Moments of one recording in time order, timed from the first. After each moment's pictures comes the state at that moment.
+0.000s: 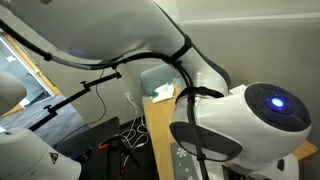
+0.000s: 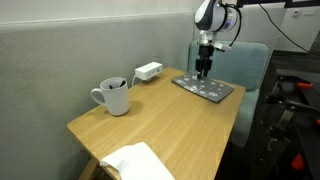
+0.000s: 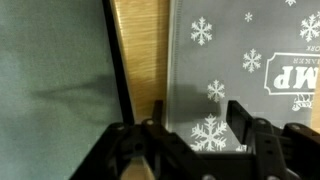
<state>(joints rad) -0.52 0.75 0.10 -2.00 0.34 2.58 -0.53</state>
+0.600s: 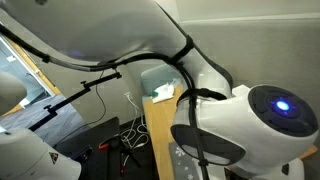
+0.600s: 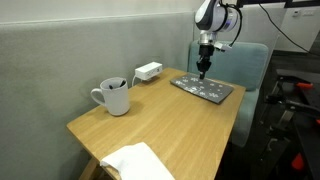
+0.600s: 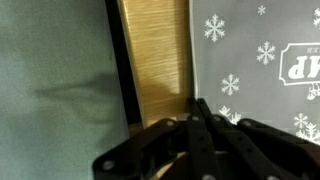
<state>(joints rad) -0.54 0.75 0.10 -2.00 0.34 2.58 -0.53</state>
